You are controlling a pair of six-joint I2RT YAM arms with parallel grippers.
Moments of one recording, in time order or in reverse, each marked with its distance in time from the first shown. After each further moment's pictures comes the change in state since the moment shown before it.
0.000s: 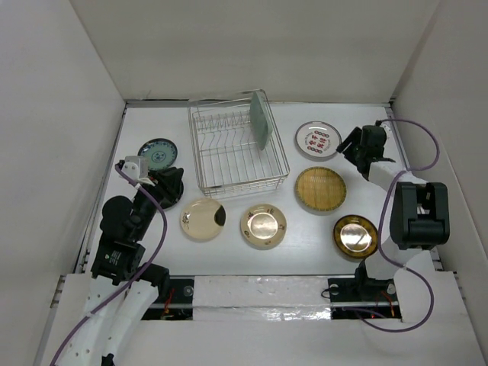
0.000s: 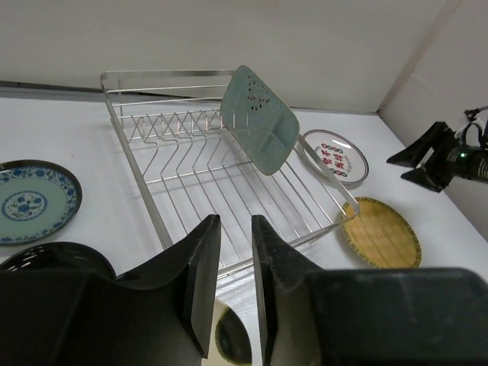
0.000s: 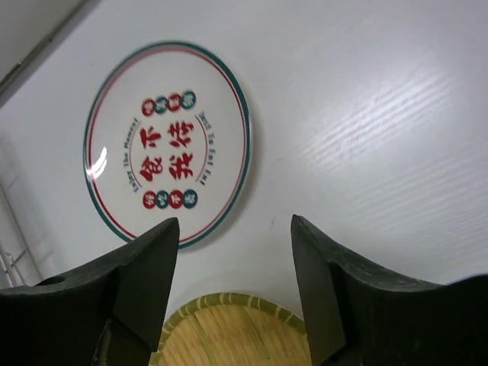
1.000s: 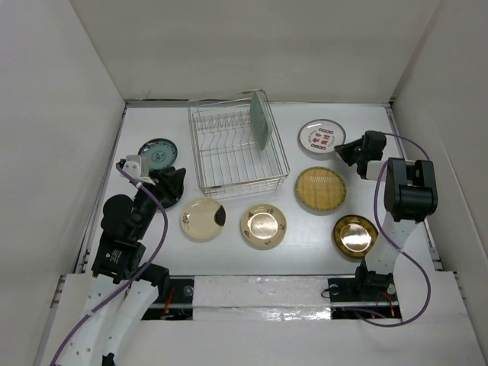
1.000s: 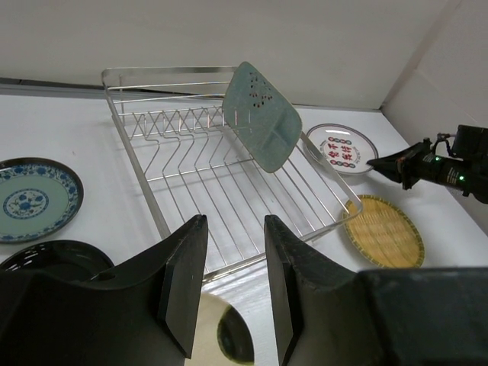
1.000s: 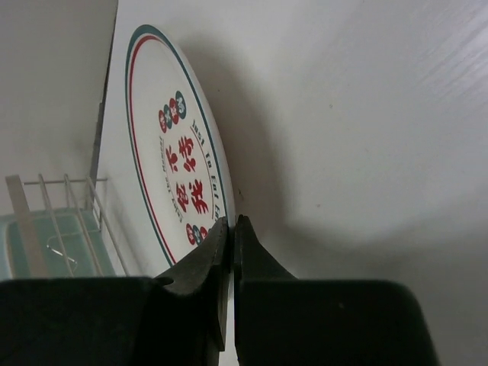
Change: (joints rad) left arm 0.007 0.010 0.000 0.000 0.002 0.003; right arm -0.109 0.382 0.037 0.356 -0.375 0.475
